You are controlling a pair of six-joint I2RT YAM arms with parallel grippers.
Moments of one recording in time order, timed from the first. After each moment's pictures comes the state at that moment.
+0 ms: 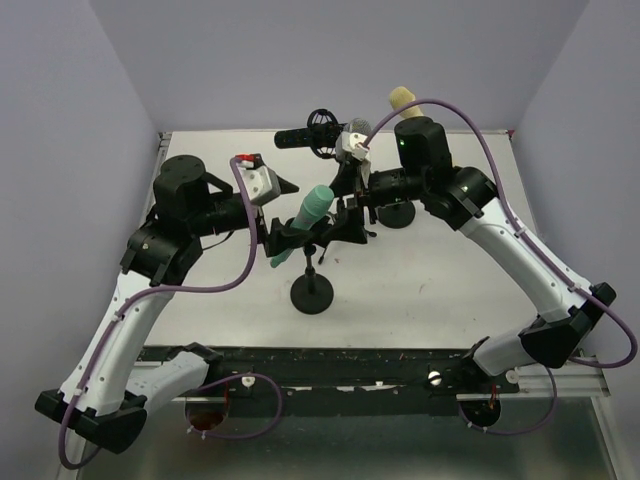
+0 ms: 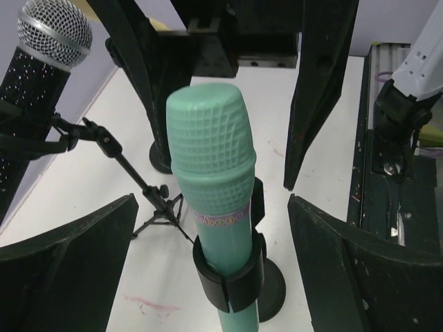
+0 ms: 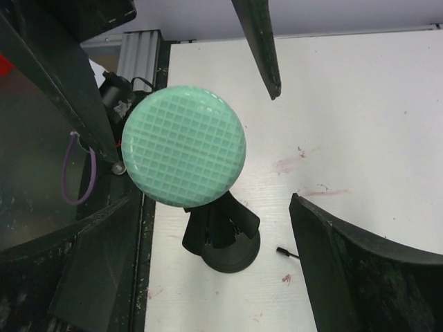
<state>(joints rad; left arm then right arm) -0.43 0.97 1.29 -0.52 0.81 0.29 0.70 1.48 1.69 -0.64 -0.84 -0.30</state>
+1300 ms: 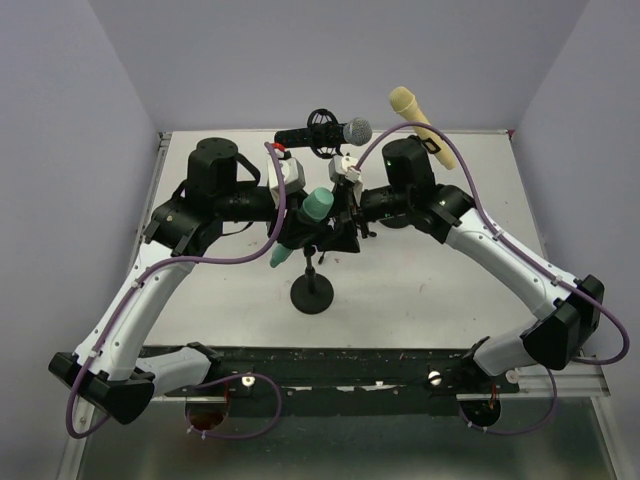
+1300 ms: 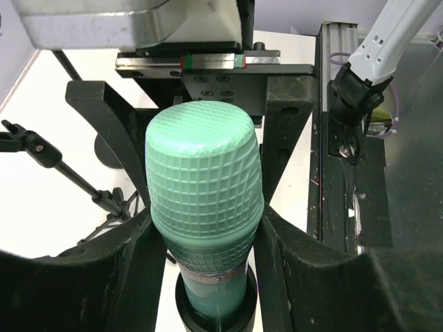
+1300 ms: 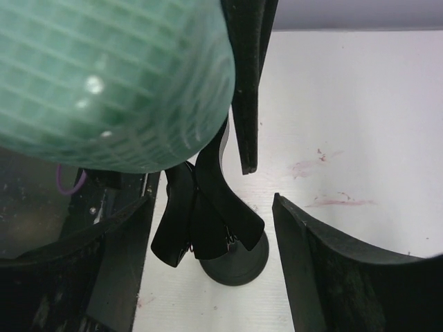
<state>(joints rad) -0.49 1.16 1.42 -0.62 0.90 0.30 0.70 1.45 1.42 -0.40 -0.91 -0.32</state>
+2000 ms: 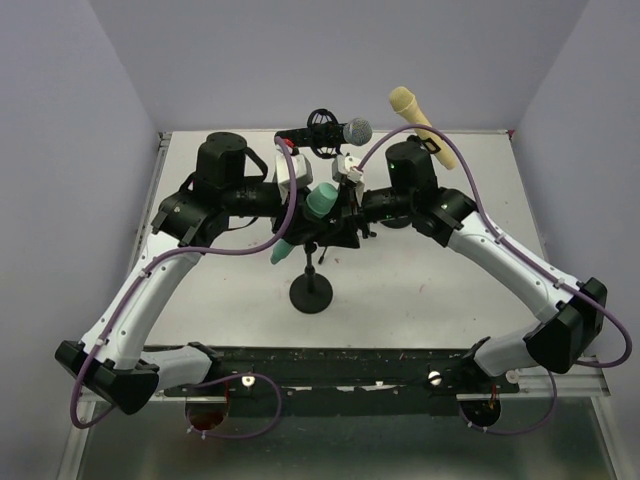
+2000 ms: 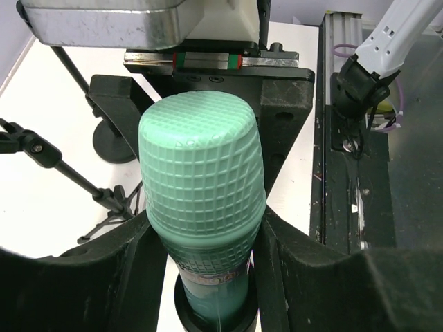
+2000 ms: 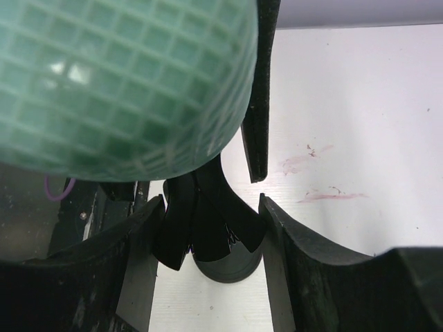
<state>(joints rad) -0.49 1.20 1.45 -0.64 0.89 0.33 0.70 1.44 1.38 -0.36 -0.87 -0.30</state>
